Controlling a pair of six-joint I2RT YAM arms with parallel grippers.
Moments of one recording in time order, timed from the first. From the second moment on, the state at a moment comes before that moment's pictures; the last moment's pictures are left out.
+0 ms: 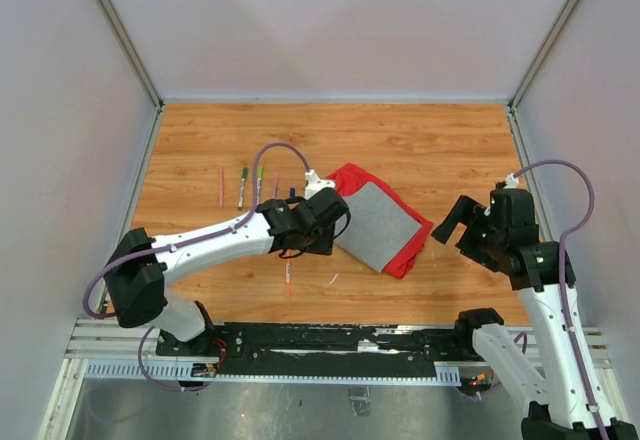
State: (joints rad) left arm -0.98 1.47 1.09 -0.70 -0.33 -0.77; right arm 0.14 0.70 0.90 -1.08 -0.01 0.61
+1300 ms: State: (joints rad) left arm -1.30 2.59 2.17 -0.12 0.45 -0.93; right arm 0.14 0.67 1.29 -1.11 -0.24 0.49
